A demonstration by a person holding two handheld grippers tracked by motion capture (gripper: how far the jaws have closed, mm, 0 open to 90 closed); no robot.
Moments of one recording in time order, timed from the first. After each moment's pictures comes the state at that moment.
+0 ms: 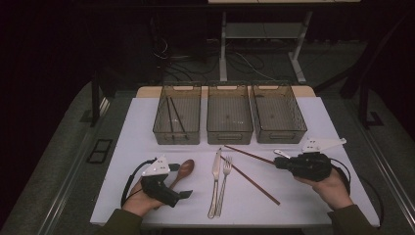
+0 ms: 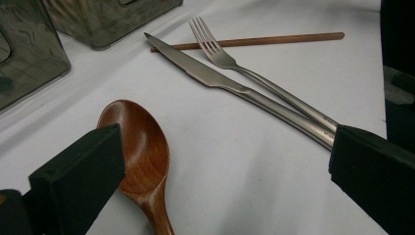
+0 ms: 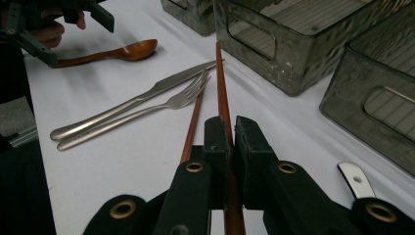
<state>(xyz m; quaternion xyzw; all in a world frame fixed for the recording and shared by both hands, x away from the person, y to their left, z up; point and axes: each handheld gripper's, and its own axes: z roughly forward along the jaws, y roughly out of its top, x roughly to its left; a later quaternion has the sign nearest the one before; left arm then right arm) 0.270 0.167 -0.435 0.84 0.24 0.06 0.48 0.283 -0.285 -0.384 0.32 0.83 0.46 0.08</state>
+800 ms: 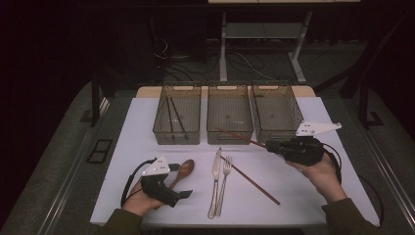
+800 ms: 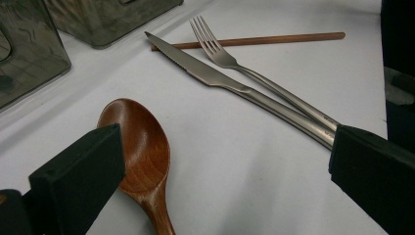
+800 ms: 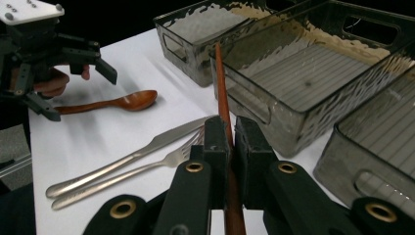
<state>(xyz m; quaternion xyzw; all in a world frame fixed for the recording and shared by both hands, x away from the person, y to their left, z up) 0.271 0.167 -0.436 0.84 0.24 0.06 0.48 0.308 -0.264 -0.356 0.31 0.81 0.50 0.09</state>
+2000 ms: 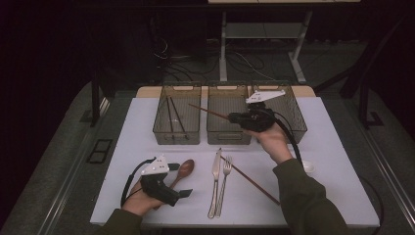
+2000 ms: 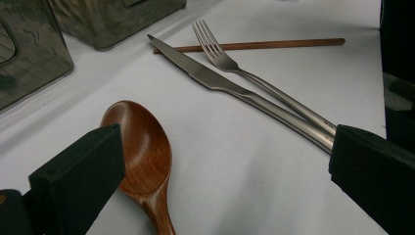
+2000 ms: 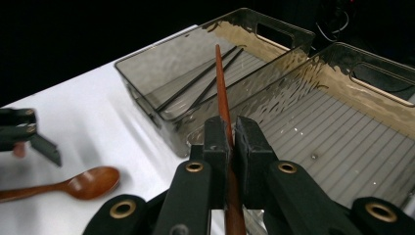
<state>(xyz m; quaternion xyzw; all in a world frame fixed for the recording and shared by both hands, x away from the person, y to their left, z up) 0.271 0.168 -0.436 0.84 0.24 0.06 0.48 0.393 -0.158 -0.336 0.33 0.81 0.47 0.12</state>
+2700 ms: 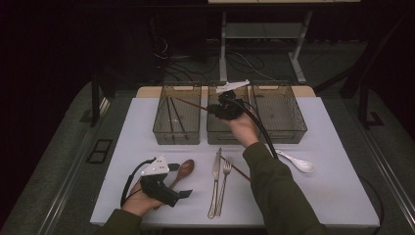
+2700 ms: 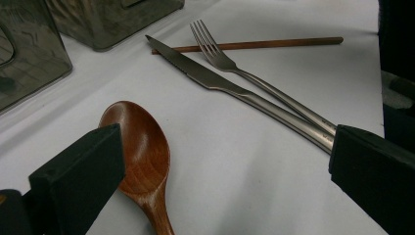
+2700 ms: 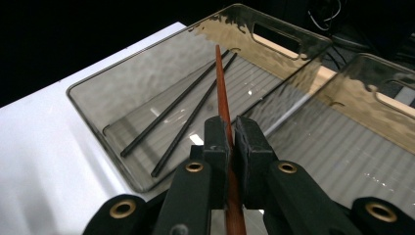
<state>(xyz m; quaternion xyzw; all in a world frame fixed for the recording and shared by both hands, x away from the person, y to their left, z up) 0.271 0.168 -0.434 0.84 0.24 0.06 0.48 0.446 -0.087 -0.350 0.36 0.81 0.44 0.13</state>
